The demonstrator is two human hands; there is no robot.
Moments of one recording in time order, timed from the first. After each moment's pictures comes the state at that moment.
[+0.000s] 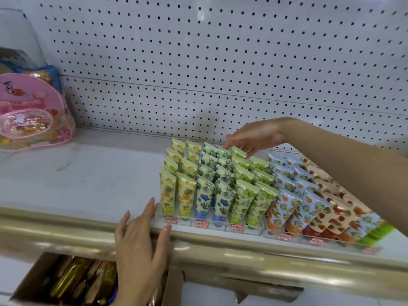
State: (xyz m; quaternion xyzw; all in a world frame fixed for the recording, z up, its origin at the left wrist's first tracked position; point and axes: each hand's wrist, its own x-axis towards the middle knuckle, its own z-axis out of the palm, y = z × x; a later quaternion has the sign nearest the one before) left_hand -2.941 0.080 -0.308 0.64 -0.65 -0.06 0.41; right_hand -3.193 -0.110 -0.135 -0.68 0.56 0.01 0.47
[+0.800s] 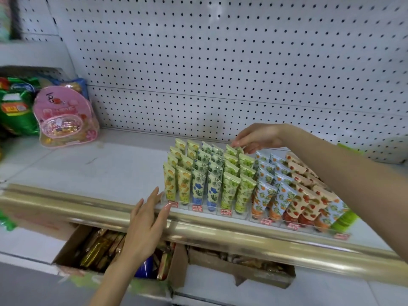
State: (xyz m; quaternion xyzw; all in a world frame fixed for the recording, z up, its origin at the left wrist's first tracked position) left_hand -2.937 0.101 -0.273 0.66 -0.60 -0.27 0.36; right_hand -3.222 -0.082 -0.123 -0.70 0.57 -0.05 0.43
